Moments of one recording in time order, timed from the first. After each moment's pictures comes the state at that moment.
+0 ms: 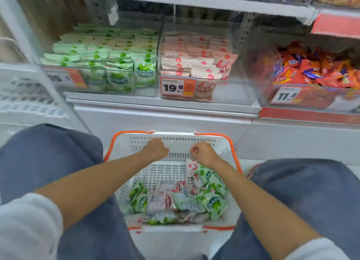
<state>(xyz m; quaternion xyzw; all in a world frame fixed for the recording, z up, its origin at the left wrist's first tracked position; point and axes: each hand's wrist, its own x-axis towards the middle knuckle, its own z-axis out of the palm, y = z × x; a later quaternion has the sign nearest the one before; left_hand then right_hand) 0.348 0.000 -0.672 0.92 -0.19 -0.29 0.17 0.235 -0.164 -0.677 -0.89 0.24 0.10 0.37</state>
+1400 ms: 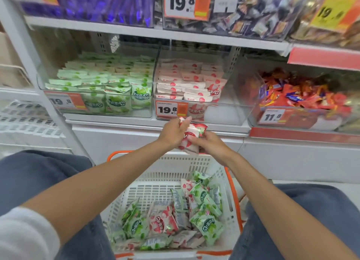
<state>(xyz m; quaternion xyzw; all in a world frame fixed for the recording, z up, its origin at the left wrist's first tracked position) 0.343 -0.073 -0.560 0.84 -0.28 -0.13 0.45 0.242 -0.191 -0.570 -0.73 0.18 -0.01 0.65</state>
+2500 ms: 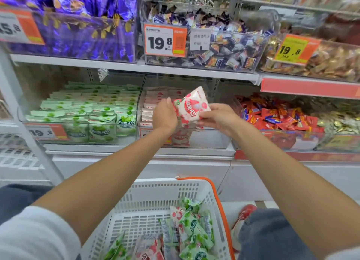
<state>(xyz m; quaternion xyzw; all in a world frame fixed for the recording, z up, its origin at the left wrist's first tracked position) 0.389 -0.139 -0.474 0.84 -0.18 0.08 0.50 0.283 -0.266 -0.438 -0.68 0.25 -0.13 0.67</state>
